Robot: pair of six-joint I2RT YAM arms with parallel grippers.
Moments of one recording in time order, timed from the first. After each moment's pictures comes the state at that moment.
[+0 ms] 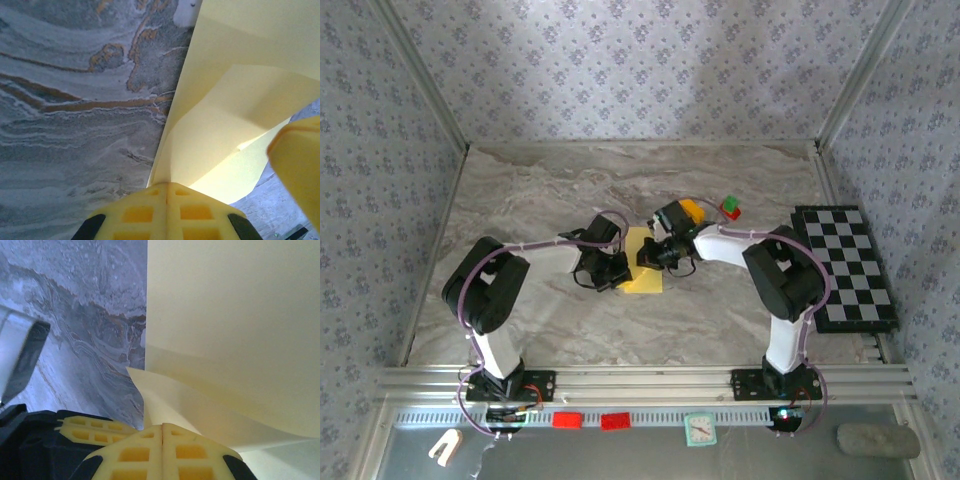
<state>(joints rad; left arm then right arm) -0.64 1.76 0.94 -0.34 0.39 -0.98 0.63 1.87 1.09 -0.22 -0.48 0.68</state>
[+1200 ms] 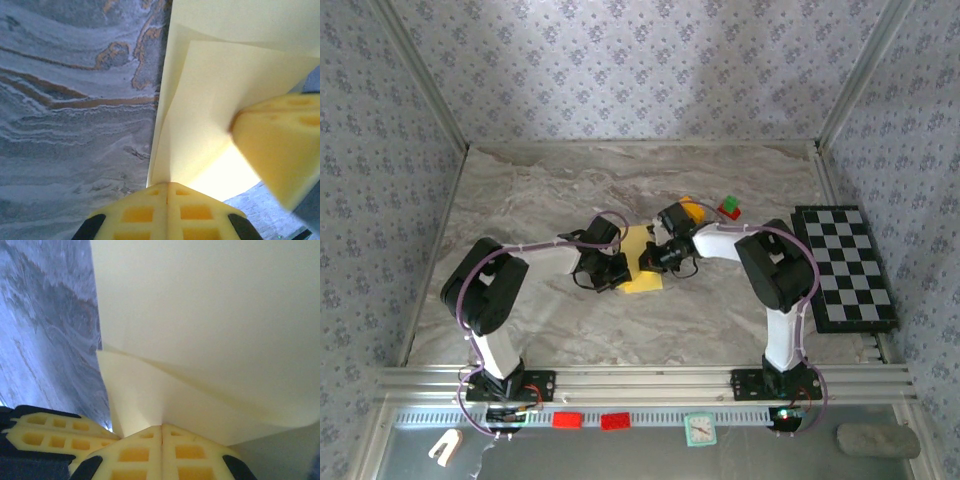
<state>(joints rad) -0.64 1.76 0.93 -0.34 0.37 -0.97 0.56 1.96 1.10 -0.23 -0.58 0.57</state>
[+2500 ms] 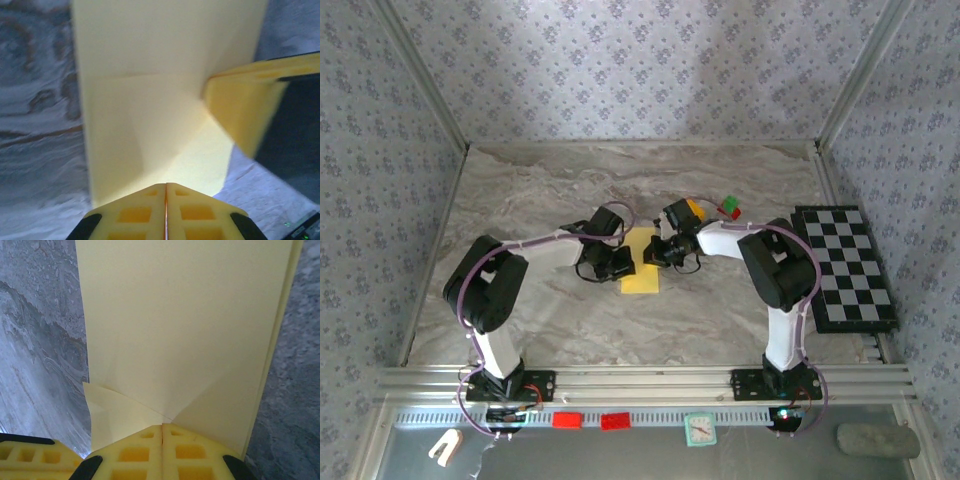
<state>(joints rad) -0.64 1.78 1.04 -0.39 0.40 -0.83 0.55 1.95 1.10 -0.19 -0.53 0.61</state>
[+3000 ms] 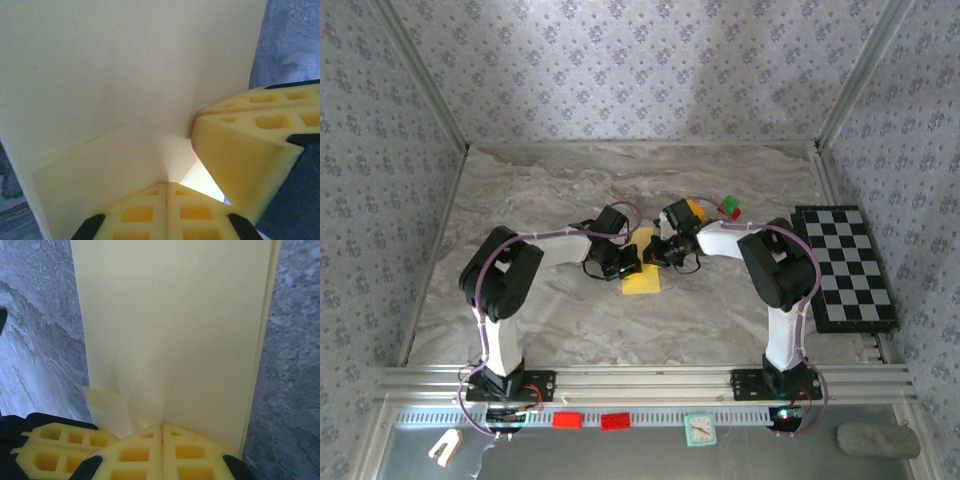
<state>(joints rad) -0.64 1.88 1.07 -0.32 0.45 -0.83 0.55 1.95 1.10 -0.19 -0.53 0.61</state>
